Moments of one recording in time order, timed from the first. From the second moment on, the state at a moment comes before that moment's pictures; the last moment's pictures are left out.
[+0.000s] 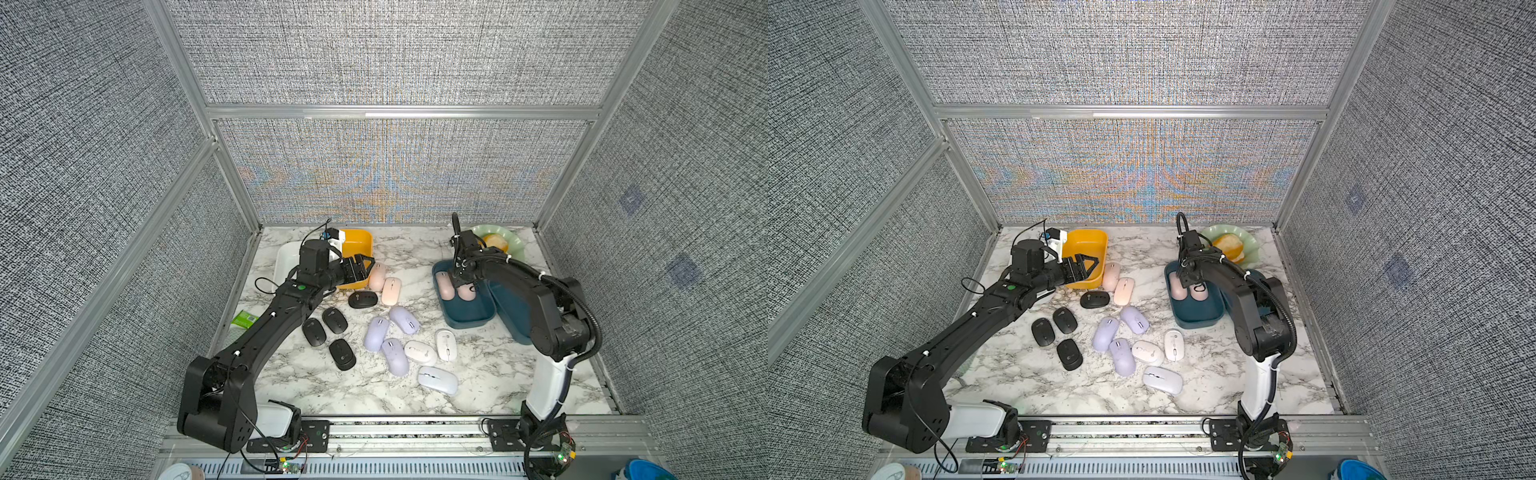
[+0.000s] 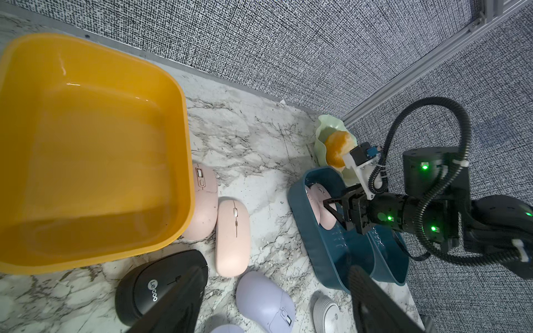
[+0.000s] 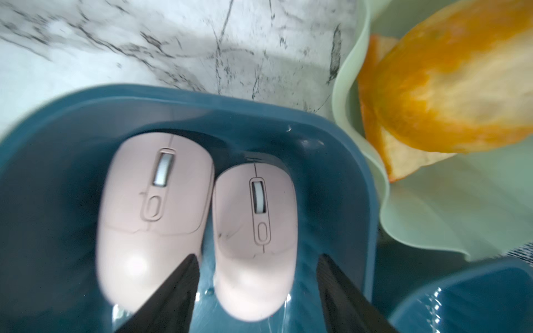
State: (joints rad) left arm -0.35 1.37 0.99 -0.10 0.39 -0.54; right arm 0.34 1.93 1.45 -0.63 0.29 -0.02
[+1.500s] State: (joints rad) left arm -0.35 1.33 1.02 -0.16 0.29 -0.52; right arm 0.62 1.97 1.44 -0.59 0.27 0.33
